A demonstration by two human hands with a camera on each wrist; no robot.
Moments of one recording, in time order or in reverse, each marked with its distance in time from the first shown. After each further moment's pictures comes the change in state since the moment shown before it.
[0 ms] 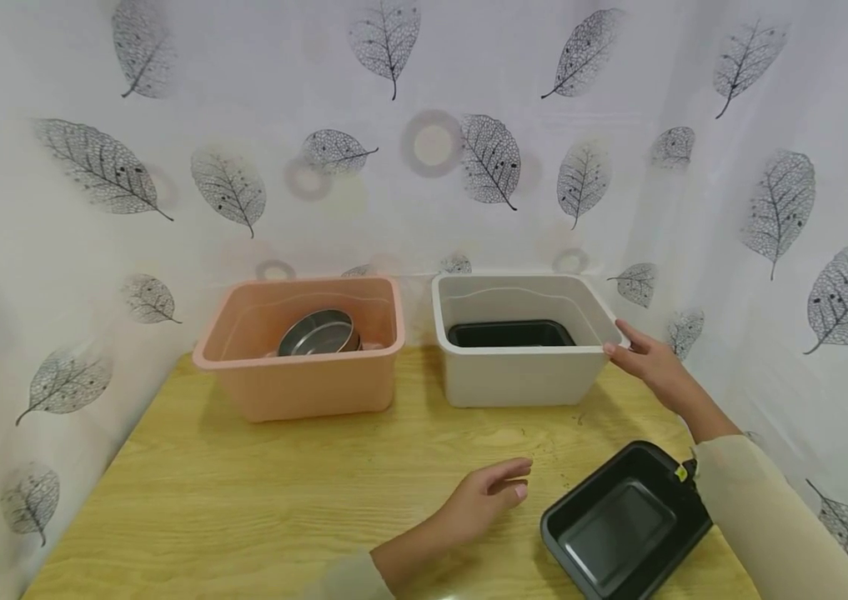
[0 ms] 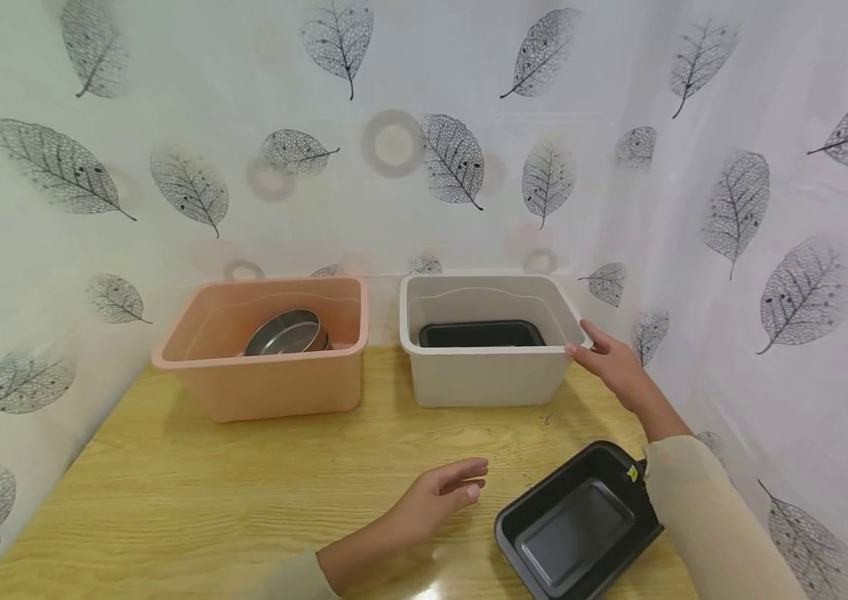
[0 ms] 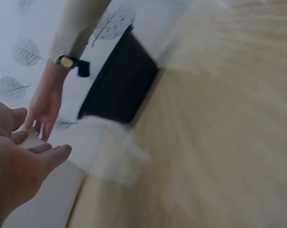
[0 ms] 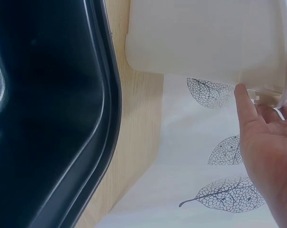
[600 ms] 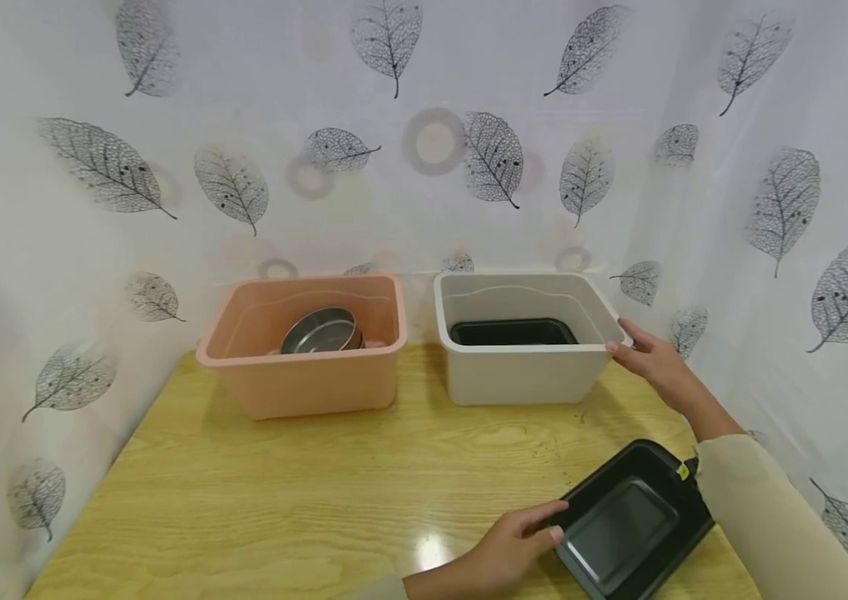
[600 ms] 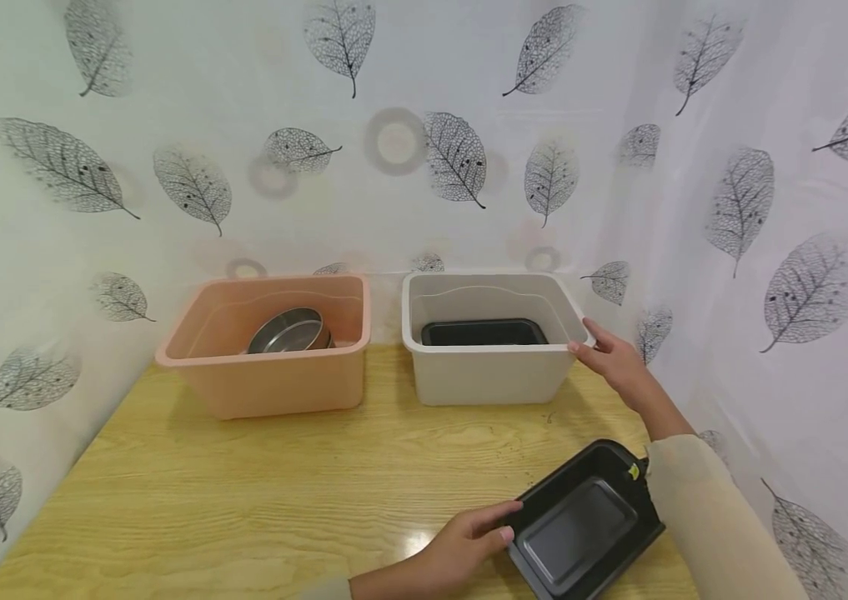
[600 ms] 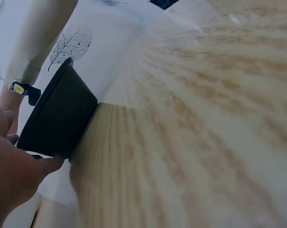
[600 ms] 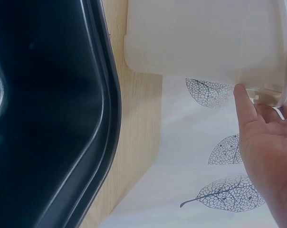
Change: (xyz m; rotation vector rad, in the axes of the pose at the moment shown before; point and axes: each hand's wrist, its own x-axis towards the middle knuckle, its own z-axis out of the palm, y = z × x) left_hand -0.014 -0.020 0.053 0.013 -0.034 -0.056; right_hand 0.000 0.000 0.000 0.003 0.010 0.000
